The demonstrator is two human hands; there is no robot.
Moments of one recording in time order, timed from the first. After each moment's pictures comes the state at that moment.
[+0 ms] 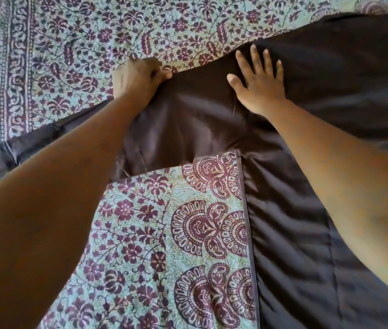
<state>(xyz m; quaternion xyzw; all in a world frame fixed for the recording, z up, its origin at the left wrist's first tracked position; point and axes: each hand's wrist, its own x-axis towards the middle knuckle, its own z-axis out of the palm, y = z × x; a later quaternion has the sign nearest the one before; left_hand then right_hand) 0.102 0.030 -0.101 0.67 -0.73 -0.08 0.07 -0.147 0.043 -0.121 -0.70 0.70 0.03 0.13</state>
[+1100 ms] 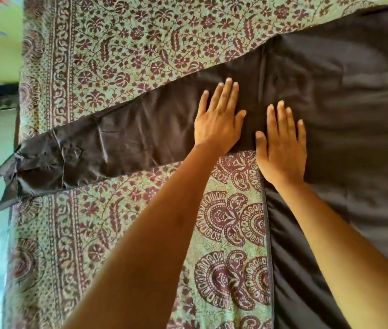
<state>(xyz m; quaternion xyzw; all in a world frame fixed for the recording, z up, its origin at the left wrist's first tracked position) 0.015 0.125 -0.123 0.62 -0.77 -0.13 0.02 -0.124 0.183 -0.133 -0.68 0.72 -0.05 0.06</state>
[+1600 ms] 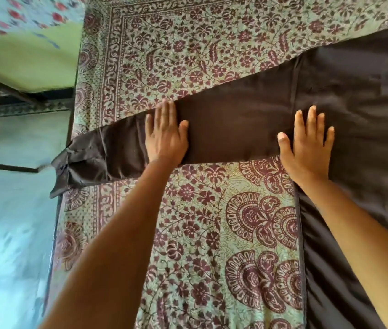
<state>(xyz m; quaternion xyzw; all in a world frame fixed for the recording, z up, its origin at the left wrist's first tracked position) 0.167 0.157 -0.111 0.78 -0.62 -0.09 0.01 -0.101 0.178 -0.117 -0.66 0.74 -0.08 0.10</state>
